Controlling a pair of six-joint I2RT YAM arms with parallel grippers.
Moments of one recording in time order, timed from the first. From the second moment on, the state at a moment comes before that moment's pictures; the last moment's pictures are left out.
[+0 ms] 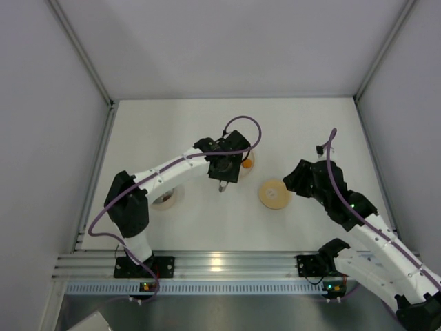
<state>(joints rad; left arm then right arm) -0.86 1.76 1.52 -0.90 -0.24 -0.58 0.53 0.73 0.71 -0.56 0.18 0.69</state>
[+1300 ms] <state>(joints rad) -0.82 1.81 1.46 -0.86 -0.25 -0.55 0.53 0.73 0.71 -0.56 0.18 0.69</state>
